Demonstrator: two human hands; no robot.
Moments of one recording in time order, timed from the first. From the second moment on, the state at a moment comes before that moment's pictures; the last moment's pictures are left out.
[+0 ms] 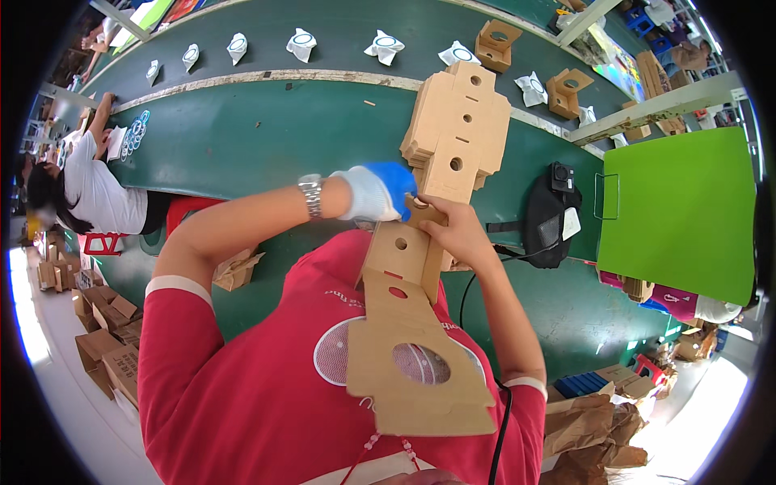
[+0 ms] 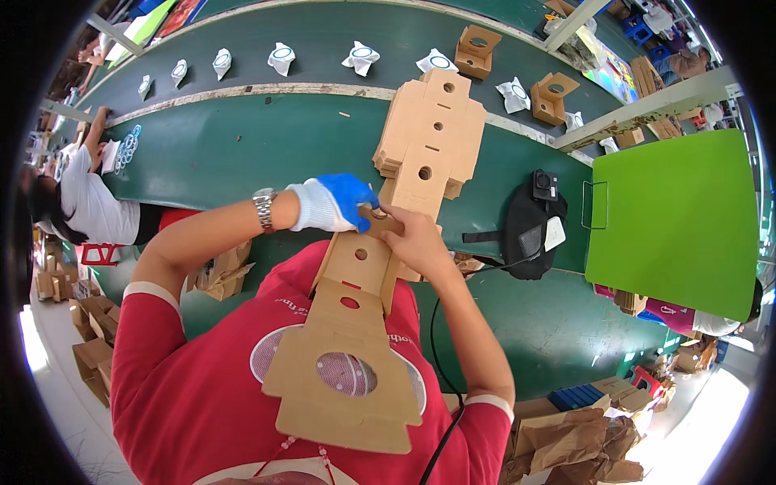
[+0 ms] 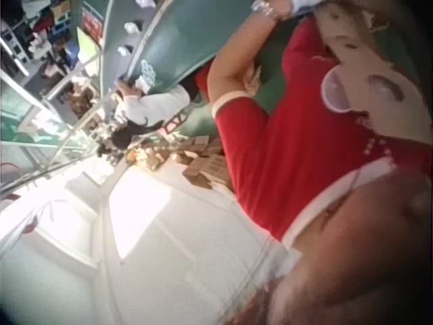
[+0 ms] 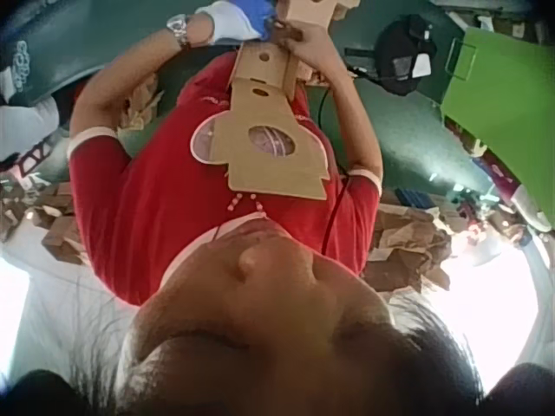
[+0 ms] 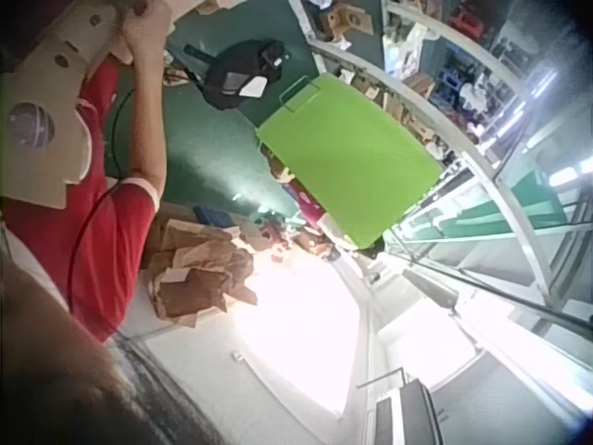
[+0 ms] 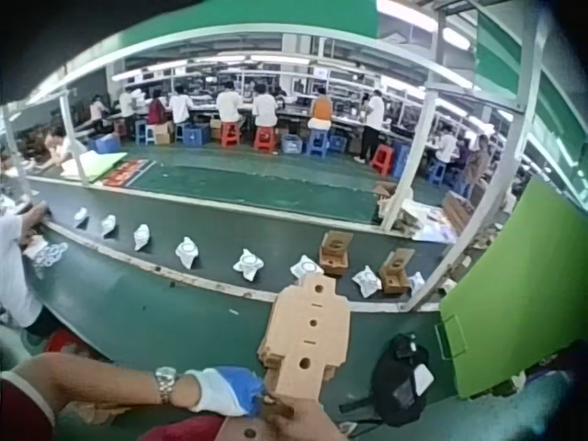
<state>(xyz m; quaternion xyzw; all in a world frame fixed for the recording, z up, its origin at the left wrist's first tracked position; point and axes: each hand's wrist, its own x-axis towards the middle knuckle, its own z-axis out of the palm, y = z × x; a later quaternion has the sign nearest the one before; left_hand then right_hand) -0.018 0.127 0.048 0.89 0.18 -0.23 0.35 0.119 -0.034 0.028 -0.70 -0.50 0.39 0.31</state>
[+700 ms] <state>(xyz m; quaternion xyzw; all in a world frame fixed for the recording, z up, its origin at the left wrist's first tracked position) 0.098 0.091 -0.001 0.74 0.11 0.08 0.66 0.114 0.002 0.013 -0.71 -0.19 0.41 0.55</state>
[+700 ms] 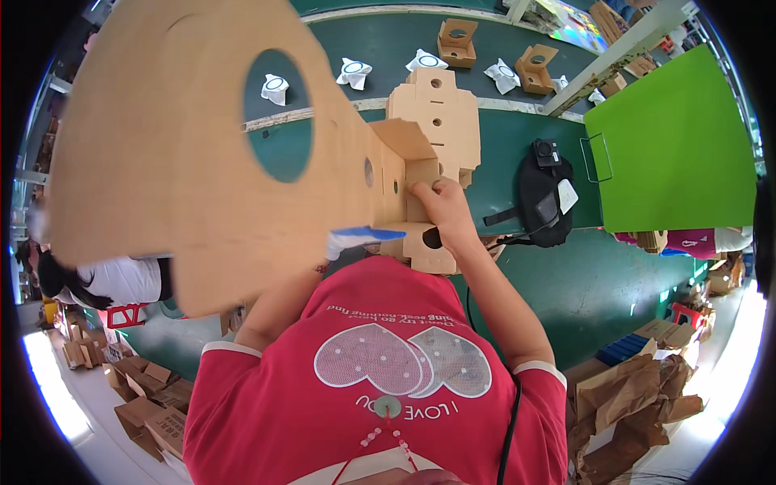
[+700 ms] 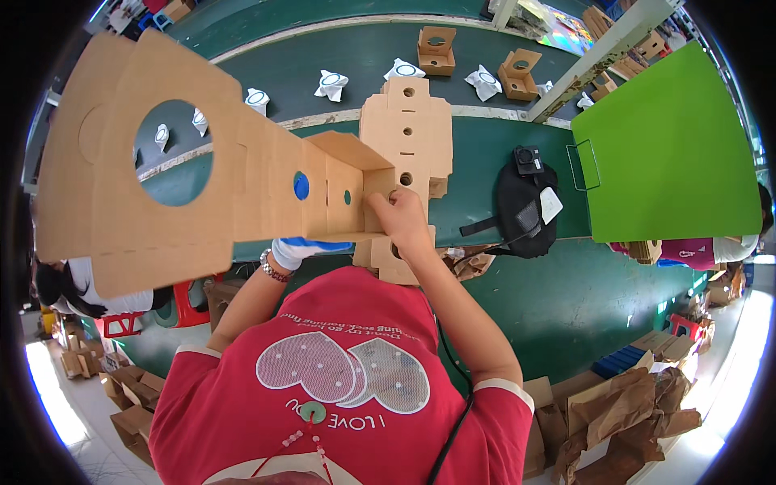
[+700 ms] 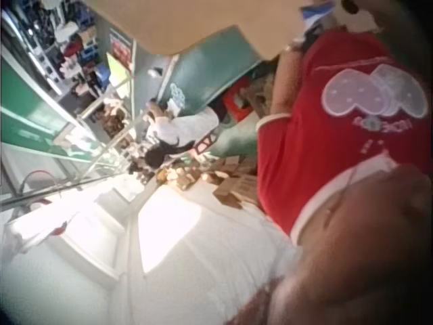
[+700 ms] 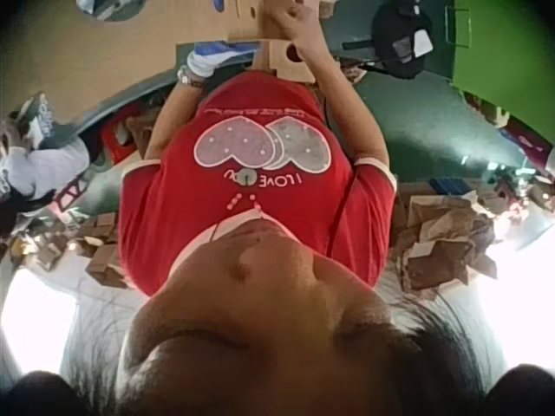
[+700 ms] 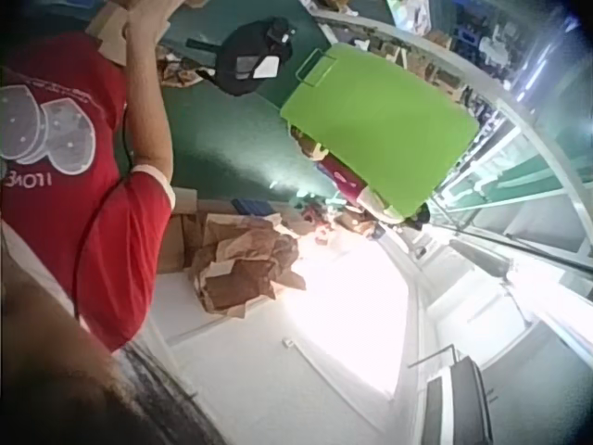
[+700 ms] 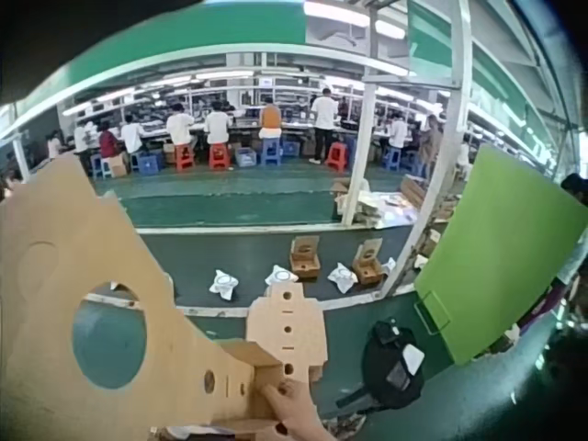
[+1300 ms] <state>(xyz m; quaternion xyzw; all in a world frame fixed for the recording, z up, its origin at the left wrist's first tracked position) -0.037 0.096 0.002 0.31 0.13 0.17 0.93 0.091 -0.022 0.042 -0.51 -0.19 0.38 0.75</state>
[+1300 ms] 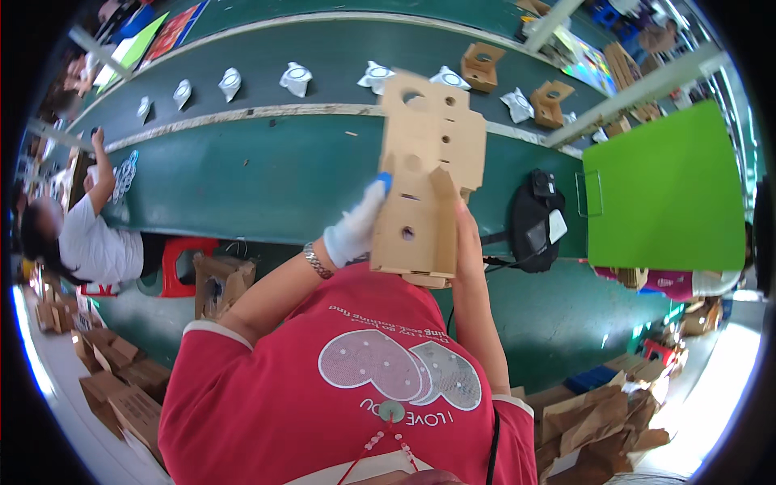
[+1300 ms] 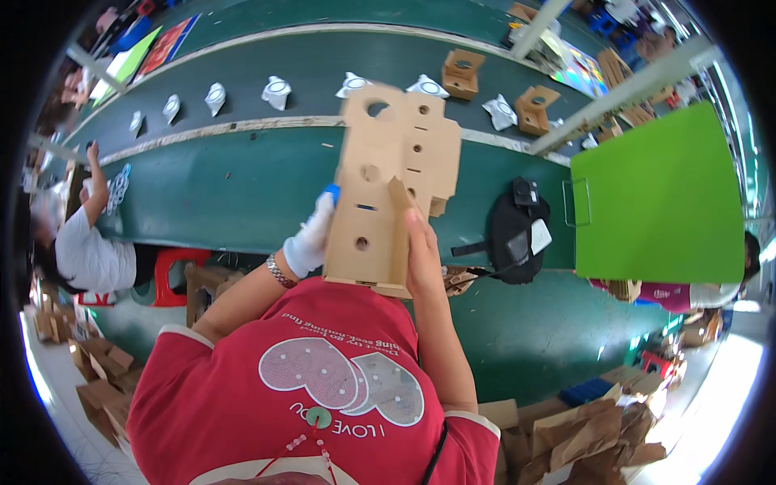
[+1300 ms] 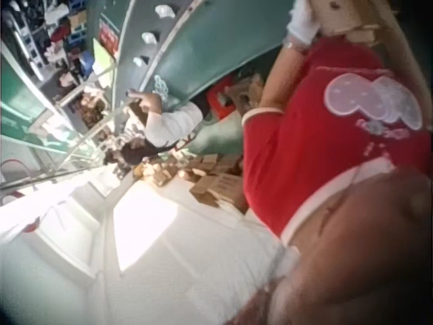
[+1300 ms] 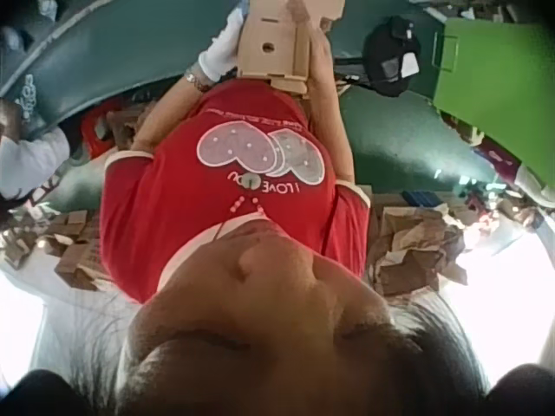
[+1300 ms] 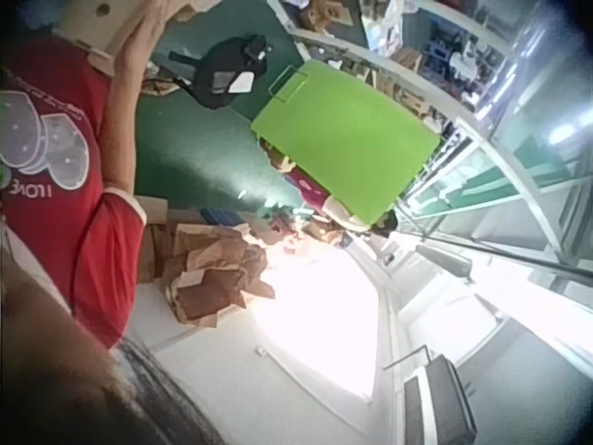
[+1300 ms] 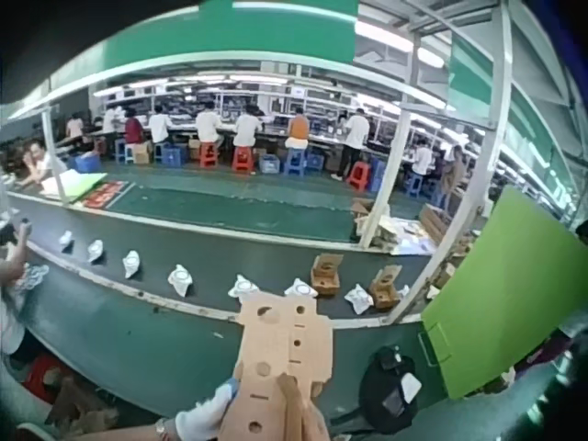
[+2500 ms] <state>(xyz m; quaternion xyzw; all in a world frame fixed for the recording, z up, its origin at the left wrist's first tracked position) -0.078 0.125 0.043 0.50 0.37 -0.04 0.78 0.120 -0.024 0.043 -0.52 -0.21 0.62 0.55</state>
